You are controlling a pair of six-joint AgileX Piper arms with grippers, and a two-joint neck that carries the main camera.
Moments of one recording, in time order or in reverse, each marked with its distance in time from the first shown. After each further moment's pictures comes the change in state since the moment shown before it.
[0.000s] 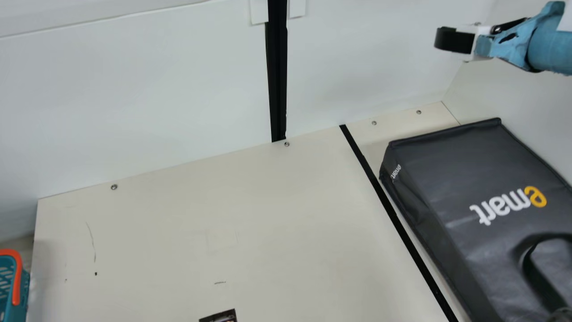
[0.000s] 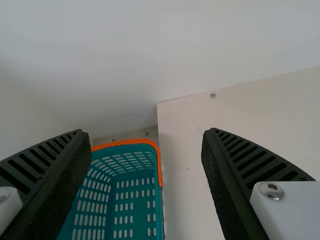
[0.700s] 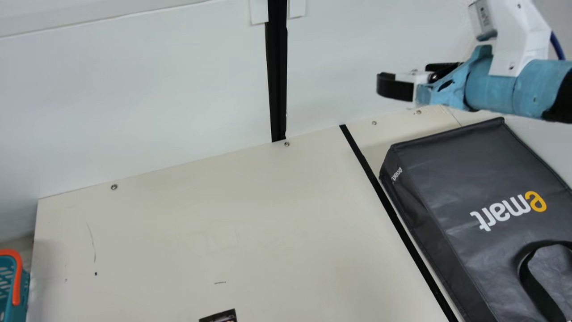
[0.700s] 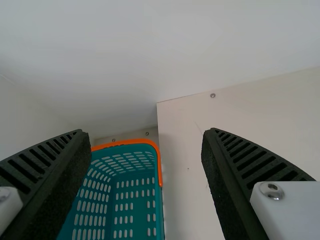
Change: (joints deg) left arm 0.0 0.0 0.0 0.0 0.0 0.0; right arm 10.1 -9.2 18.7 0.9 -4.3 -3.5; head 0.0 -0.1
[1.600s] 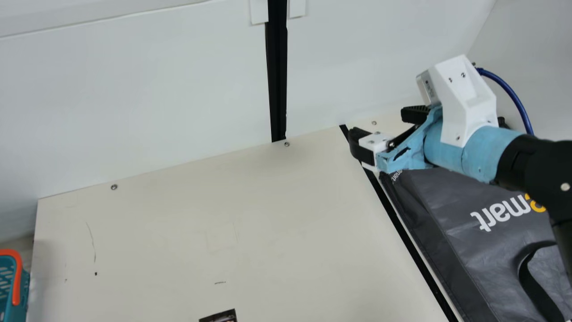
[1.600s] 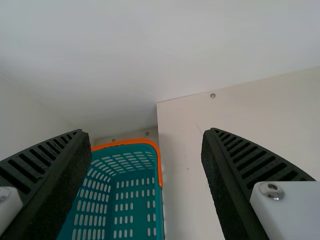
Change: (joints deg) left arm 0.0 0.0 0.0 0.0 0.0 0.0; right arm 12.8 -13.3 22.6 -14.8 -17.8 0.9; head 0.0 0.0
